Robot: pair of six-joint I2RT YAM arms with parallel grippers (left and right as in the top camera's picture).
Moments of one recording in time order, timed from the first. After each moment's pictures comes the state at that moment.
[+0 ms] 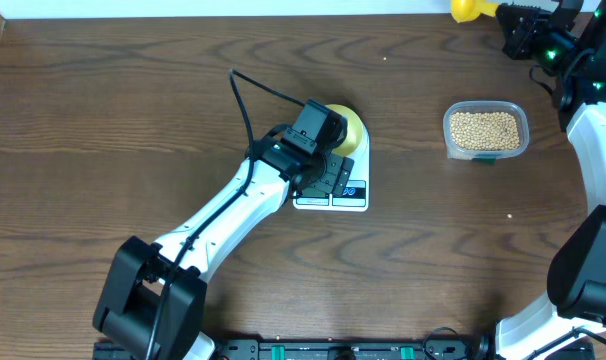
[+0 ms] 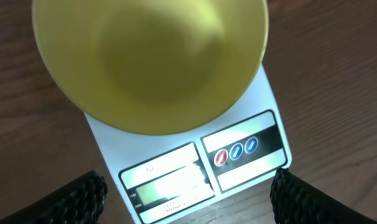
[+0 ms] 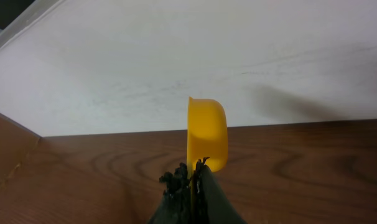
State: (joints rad) left arm -0.58 1.69 1.20 -0.62 0.05 -0.17; right arm -0.22 1.82 1.46 0.03 -0.68 0.27
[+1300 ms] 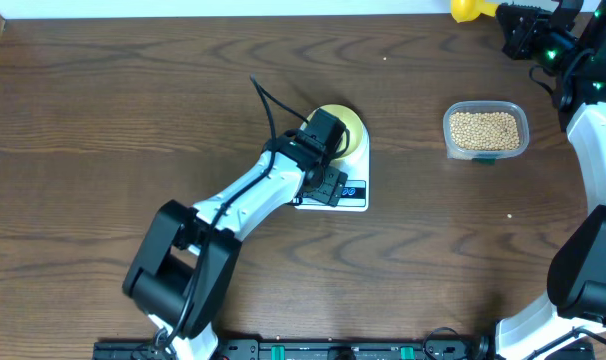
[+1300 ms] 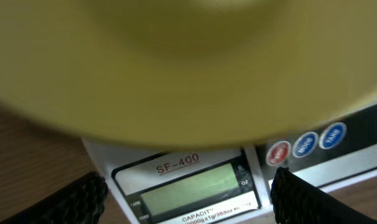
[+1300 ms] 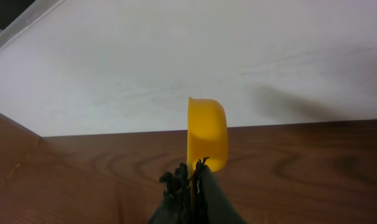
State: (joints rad) left arm -0.58 1.86 1.20 -0.65 0.00 -0.17; right arm -0.22 1.82 1.46 0.03 -0.68 0.27
